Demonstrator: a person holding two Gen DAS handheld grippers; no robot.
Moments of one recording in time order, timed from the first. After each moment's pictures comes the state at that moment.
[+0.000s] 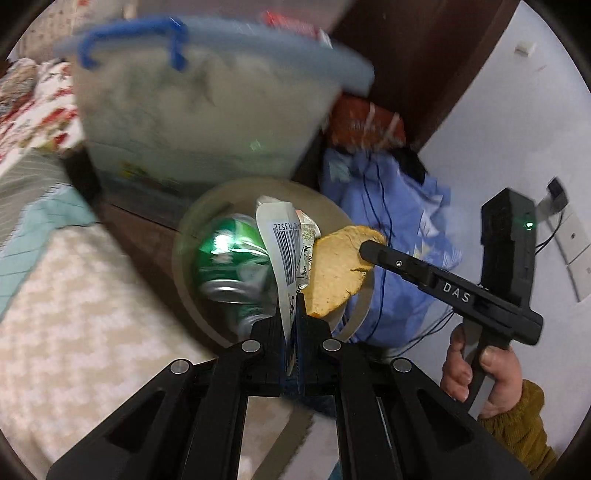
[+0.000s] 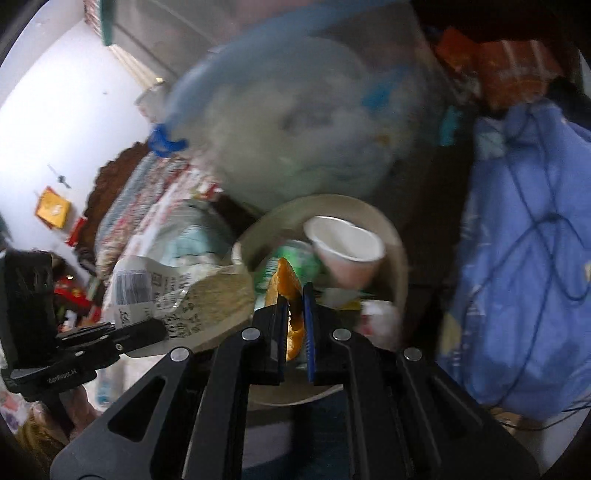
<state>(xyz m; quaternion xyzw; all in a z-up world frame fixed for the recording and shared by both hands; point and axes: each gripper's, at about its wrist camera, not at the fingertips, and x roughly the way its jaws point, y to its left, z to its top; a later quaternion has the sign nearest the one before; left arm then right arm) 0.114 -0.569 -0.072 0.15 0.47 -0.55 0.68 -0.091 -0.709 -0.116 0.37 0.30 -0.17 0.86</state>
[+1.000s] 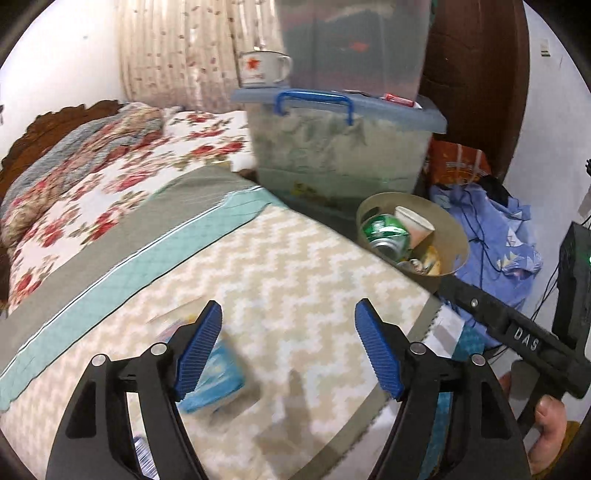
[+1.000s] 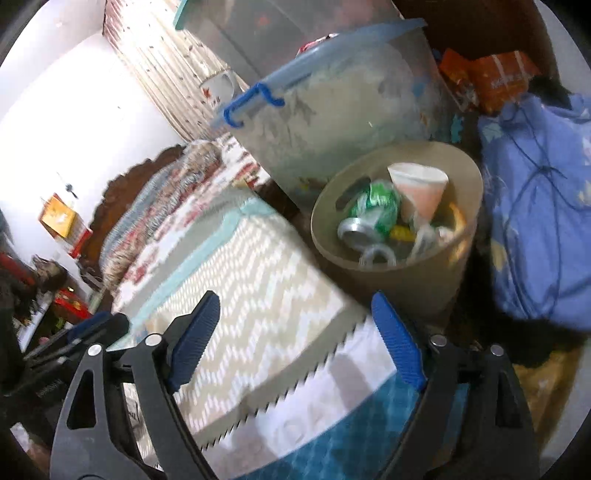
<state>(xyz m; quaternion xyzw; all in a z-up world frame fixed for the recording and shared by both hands) 0.092 -0.344 -0.025 0.16 0.34 -0.37 0.85 -0.100 -0.502 -0.101 0.35 0.24 -0.20 0.88</state>
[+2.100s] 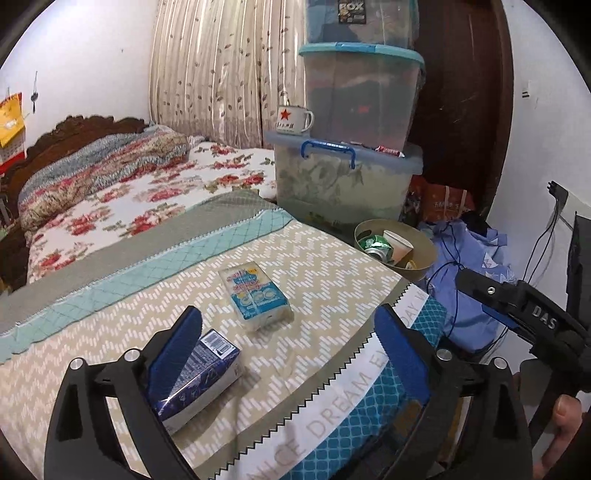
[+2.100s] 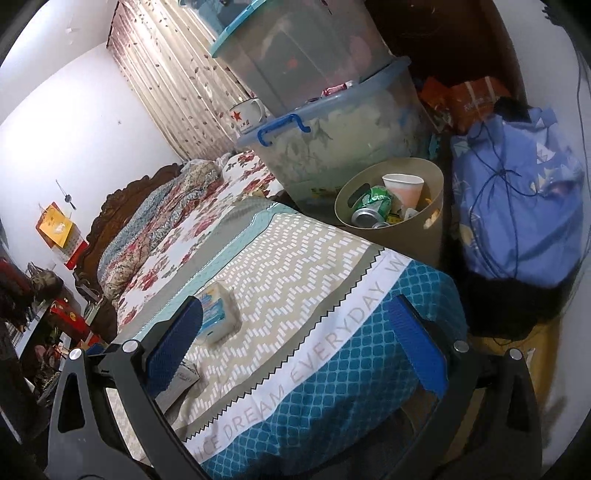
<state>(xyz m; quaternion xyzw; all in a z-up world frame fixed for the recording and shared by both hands) 0.005 -0.205 0.016 0.10 0.27 -0.38 0.88 -0.174 -0.387 -0.038 0.34 0.21 -0.24 0.88</state>
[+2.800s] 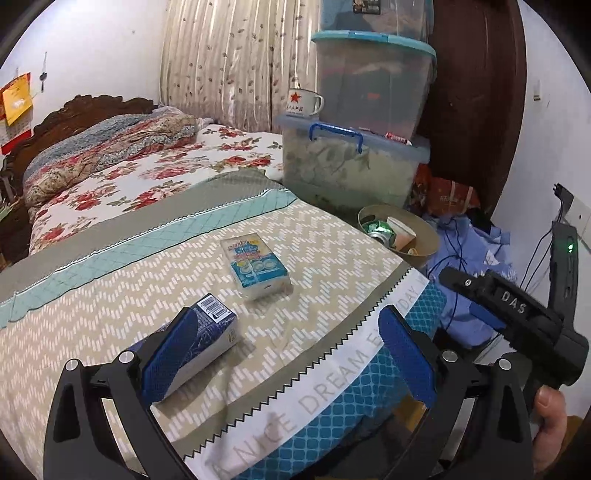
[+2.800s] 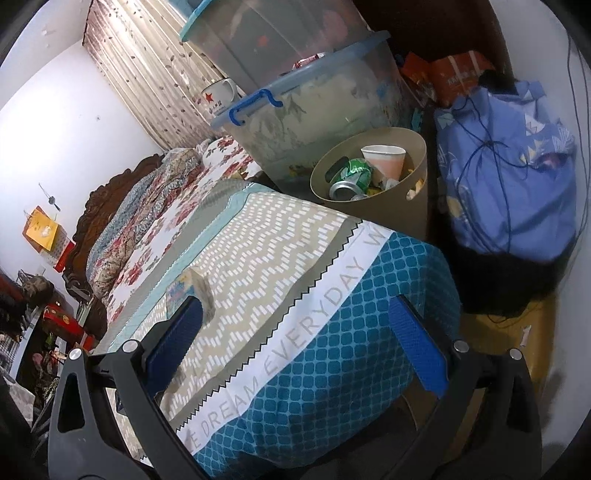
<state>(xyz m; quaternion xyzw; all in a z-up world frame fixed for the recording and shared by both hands) -0.002 -0.198 -0.004 0.08 0.31 -0.36 0.87 -0.170 -0.403 -0.068 0.37 0.24 -0.26 0.86</state>
